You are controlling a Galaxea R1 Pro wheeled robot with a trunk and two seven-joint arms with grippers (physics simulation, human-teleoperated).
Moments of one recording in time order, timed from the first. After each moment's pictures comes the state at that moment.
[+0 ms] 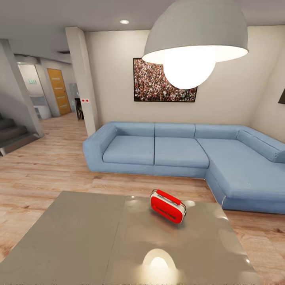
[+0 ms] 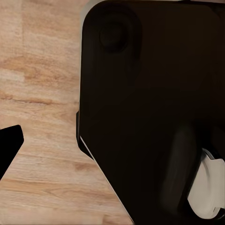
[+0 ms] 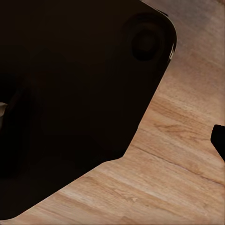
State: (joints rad) left arm 0.00 0.01 0.00 -0.04 0.08 -0.06 0.00; right arm 0.00 0.00 0.42 0.00 -0.02 -0.11 0.02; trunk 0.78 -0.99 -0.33
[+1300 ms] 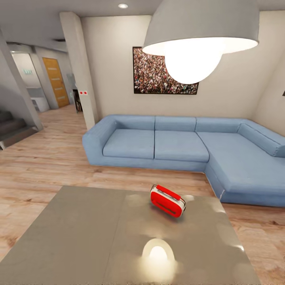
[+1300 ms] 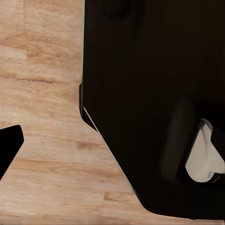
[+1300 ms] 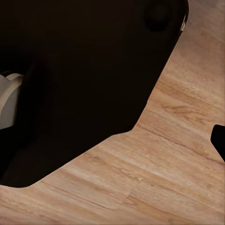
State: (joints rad) left arm 0.00 0.01 0.00 -0.04 0.09 -0.06 0.00; right arm 0.00 0.00 0.42 0.00 -0.02 -0.11 0.02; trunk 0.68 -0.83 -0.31
